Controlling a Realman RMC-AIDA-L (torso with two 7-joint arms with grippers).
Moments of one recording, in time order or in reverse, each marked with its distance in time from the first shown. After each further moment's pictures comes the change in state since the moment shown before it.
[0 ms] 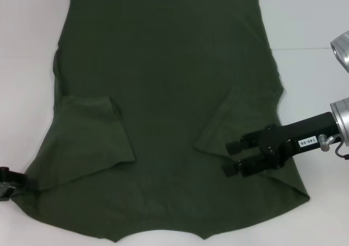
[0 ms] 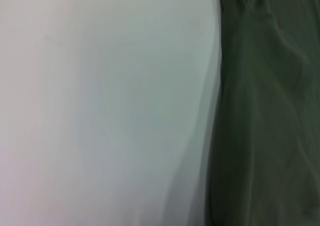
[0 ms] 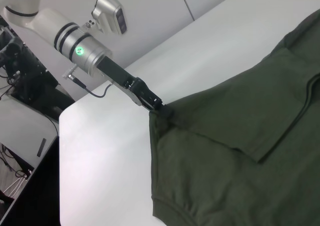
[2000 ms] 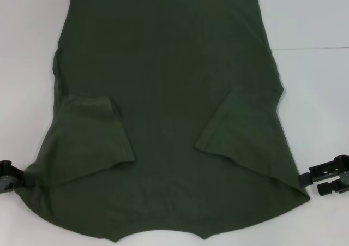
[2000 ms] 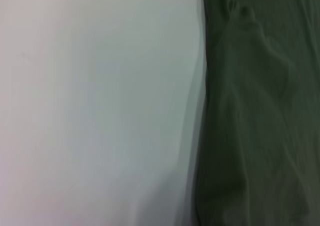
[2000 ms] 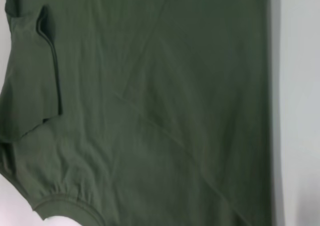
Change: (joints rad) left arm -0.019 0.004 -0.002 -0.002 -0.003 0.004 -0.004; right arm -0.093 -0.163 0.023 0.118 -0.189 0.096 0.730
